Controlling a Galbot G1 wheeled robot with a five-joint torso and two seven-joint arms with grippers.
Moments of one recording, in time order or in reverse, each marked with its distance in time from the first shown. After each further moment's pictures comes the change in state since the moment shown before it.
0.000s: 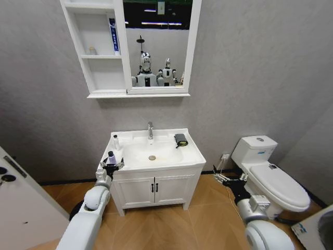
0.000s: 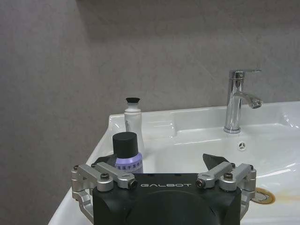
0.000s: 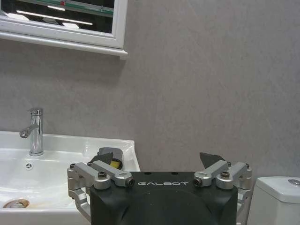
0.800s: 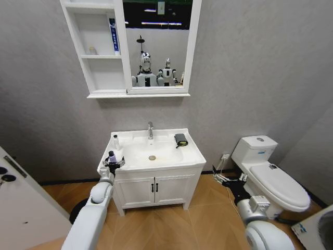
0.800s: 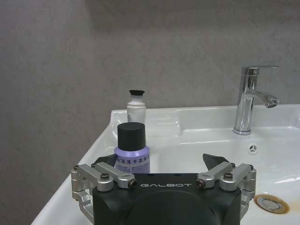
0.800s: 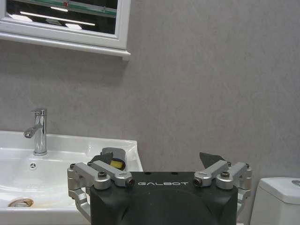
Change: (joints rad) left arm -0.086 -0.043 0.006 0.146 0.008 -0.065 0.003; right arm -0.010 -0.003 -0.005 0.007 0.001 0.006 -0.004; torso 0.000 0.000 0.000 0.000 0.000
